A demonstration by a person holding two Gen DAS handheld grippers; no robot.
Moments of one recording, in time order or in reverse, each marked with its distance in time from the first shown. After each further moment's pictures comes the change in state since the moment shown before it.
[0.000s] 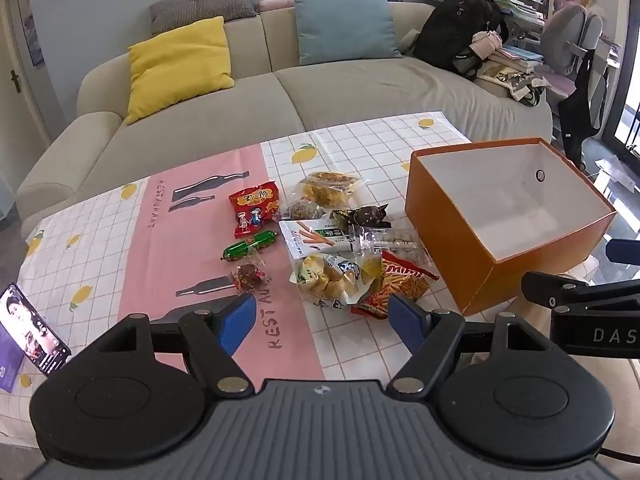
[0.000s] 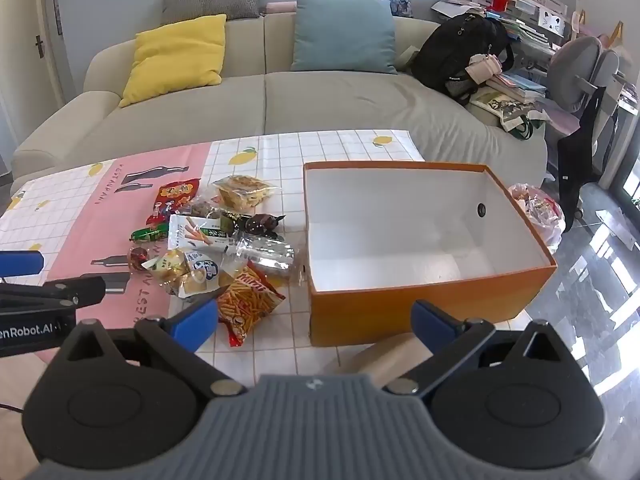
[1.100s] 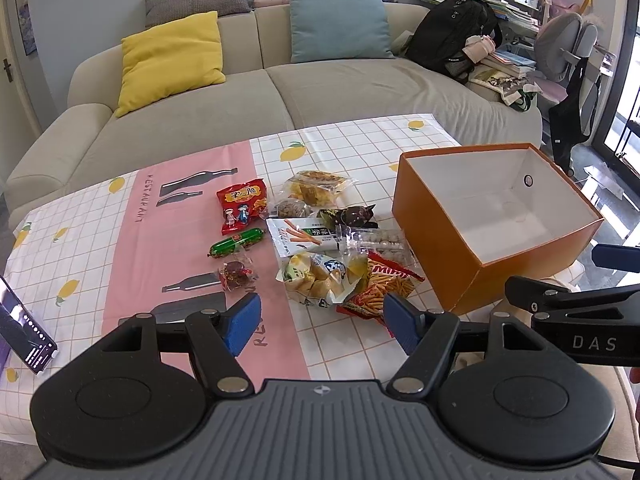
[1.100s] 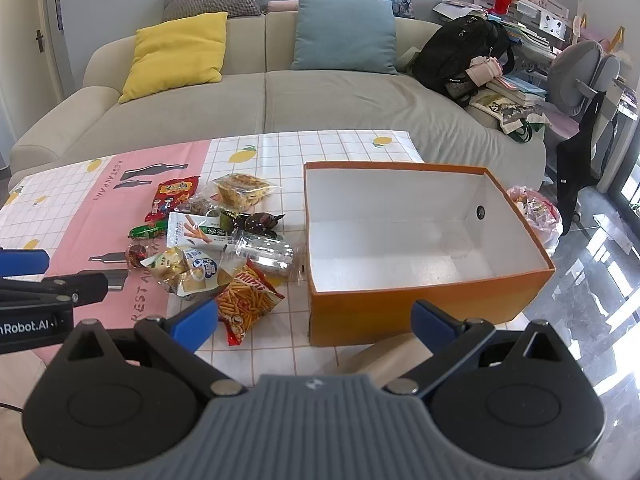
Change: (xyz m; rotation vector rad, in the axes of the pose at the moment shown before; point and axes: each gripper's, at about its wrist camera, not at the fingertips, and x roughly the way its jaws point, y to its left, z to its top) left arm -0.004 0.000 0.002 -0.024 0.005 -0.039; right arm -0.002 0.003 0.000 -0.011 0.002 -0.011
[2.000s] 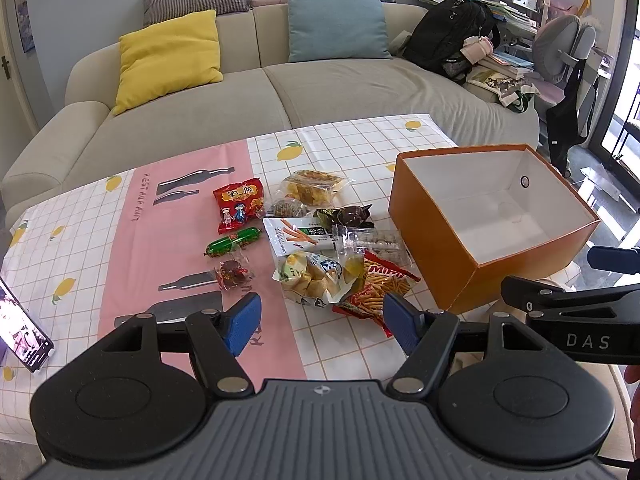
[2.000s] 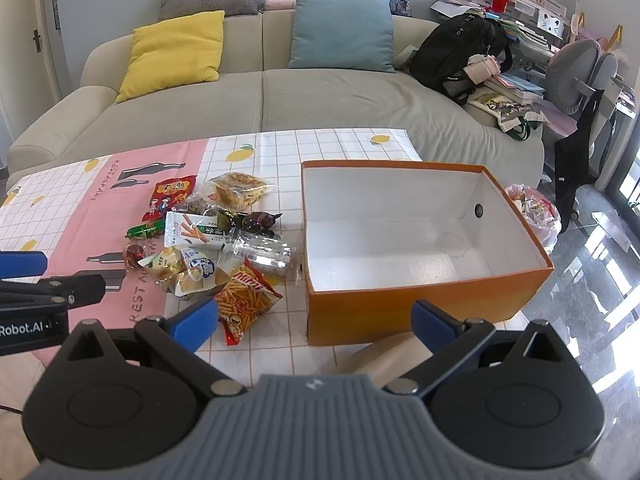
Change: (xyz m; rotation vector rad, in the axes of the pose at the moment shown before) left arm -0.002 -0.005 0.000 -0.001 0.000 -0.002; right arm 0.004 0.001 0.001 0.000 0.004 -0.009
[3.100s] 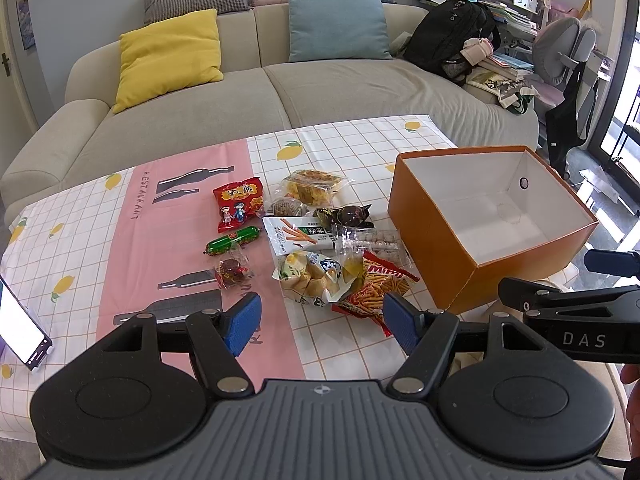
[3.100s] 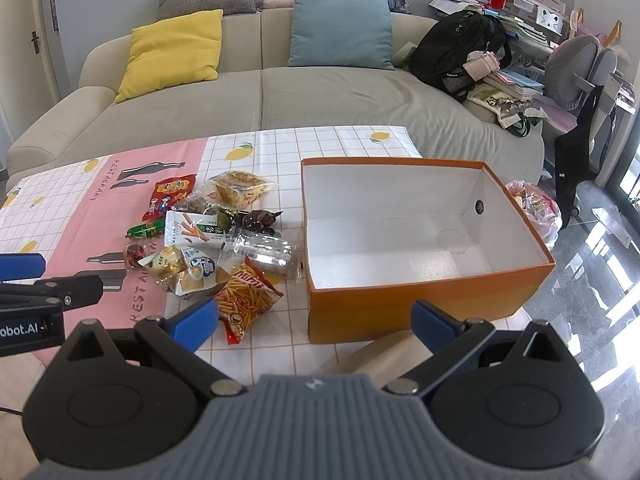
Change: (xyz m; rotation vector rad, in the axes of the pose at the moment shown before) left arm 0.000 0.003 0.000 -0.003 0.001 -0.004; right arm 0.001 -0.001 -0.001 0.004 0.004 0.002
